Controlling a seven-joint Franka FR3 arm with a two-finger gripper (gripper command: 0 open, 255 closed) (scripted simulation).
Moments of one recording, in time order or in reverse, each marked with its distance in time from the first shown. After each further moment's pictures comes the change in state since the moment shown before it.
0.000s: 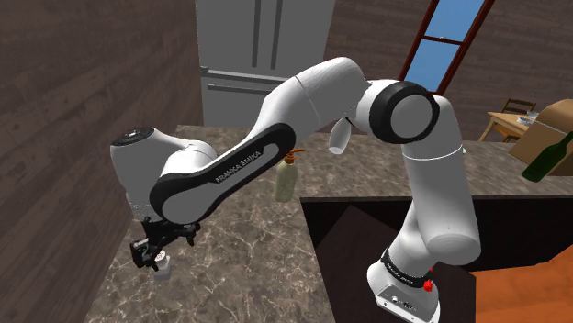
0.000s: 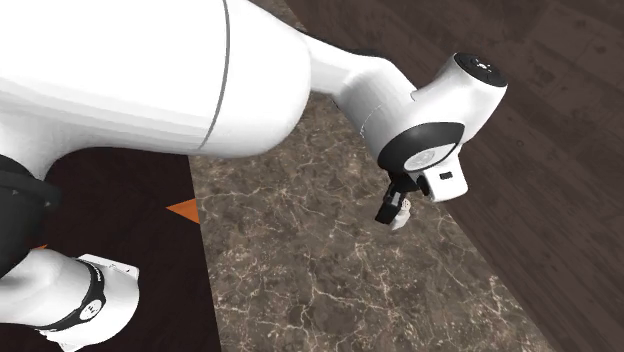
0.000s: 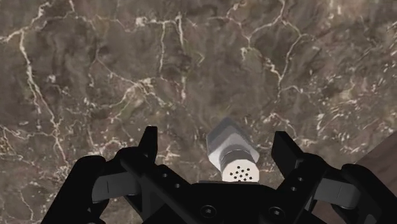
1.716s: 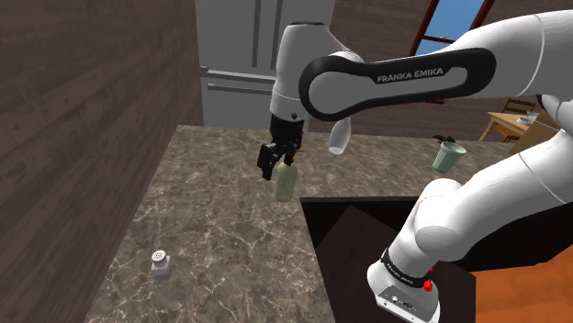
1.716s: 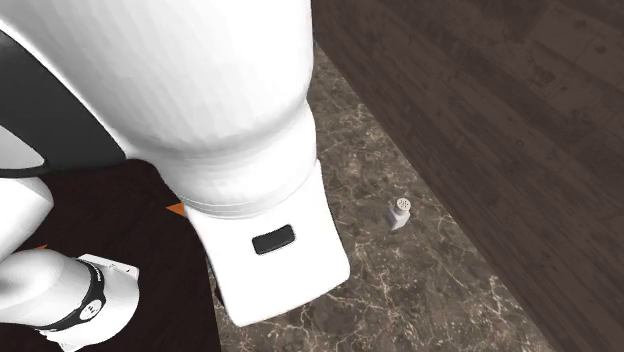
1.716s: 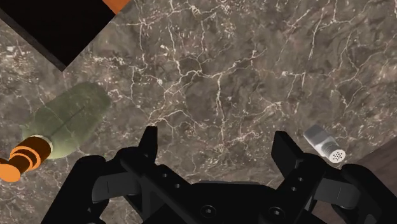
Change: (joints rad) arm -0.246 -1.046 -0.169 -0.698 0.408 -0.138 -0.661
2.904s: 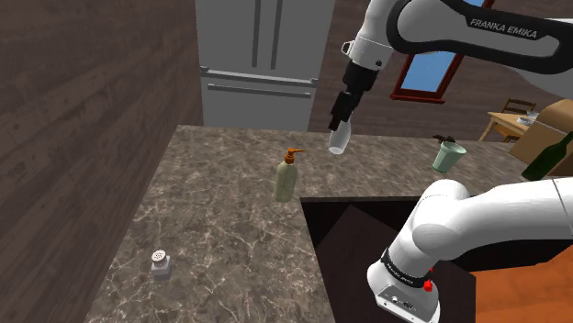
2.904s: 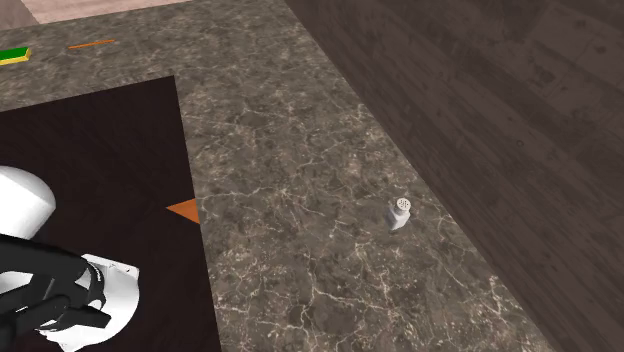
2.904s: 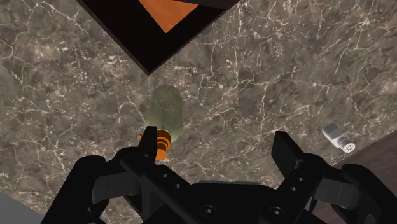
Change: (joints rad) arm -0.065 -0.349 -0.327 0.004 -0.110 -0.299 -0.355
